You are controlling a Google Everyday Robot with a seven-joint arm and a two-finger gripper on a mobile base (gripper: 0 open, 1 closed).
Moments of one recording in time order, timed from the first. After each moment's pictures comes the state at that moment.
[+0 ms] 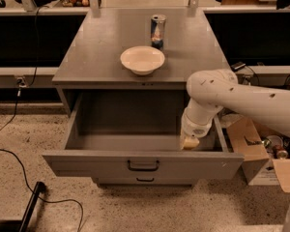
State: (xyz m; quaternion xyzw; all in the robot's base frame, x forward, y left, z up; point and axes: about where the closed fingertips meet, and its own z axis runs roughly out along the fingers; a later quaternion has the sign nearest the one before) arm 0.550 -0.147 0.632 -0.70 0.71 0.05 0.05
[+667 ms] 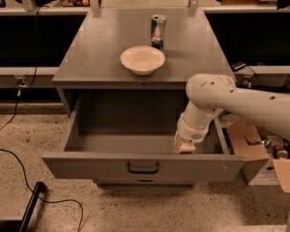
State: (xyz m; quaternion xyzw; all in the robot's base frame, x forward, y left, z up) arm 0.523 -0.123 0.623 -0.73 0.67 0.11 0.05
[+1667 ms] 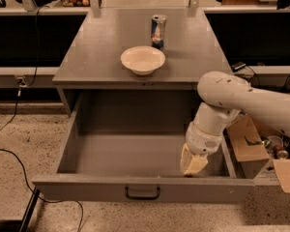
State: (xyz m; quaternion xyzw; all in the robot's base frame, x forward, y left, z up) arm 0.436 -0.133 0.659 -0.73 0.65 0.23 -0.01
